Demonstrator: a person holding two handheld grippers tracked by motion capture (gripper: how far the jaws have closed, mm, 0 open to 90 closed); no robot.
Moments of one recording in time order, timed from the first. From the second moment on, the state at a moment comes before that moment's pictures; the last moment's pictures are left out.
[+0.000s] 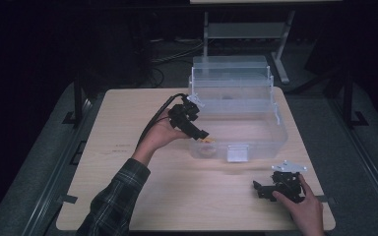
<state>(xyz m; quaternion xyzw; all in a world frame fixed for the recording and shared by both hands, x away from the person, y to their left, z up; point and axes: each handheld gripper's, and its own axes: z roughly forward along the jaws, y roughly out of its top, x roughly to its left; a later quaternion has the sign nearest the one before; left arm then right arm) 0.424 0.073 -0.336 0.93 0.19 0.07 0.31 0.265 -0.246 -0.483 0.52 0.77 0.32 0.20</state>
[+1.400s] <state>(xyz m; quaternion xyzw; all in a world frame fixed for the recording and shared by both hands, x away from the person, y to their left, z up) 0.351 0.183 -0.370 0.90 0.26 0.11 0.32 0.265 -0.246 -0.483 0.52 0.77 0.32 0.20</state>
